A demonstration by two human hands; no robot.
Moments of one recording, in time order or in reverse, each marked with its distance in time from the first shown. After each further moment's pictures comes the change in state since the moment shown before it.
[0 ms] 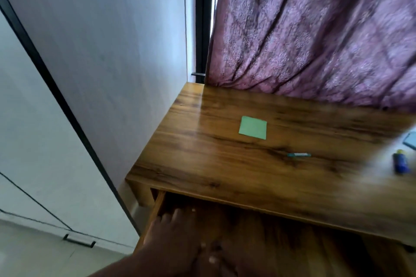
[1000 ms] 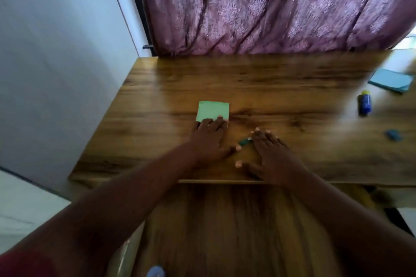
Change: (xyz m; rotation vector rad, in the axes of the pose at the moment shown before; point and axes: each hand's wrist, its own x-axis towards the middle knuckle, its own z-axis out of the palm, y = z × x) left_hand 0.197 0.115 -0.090 0.072 0.317 0.265; right_hand -0.024 0.120 -0.147 -0.290 0.311 0.310
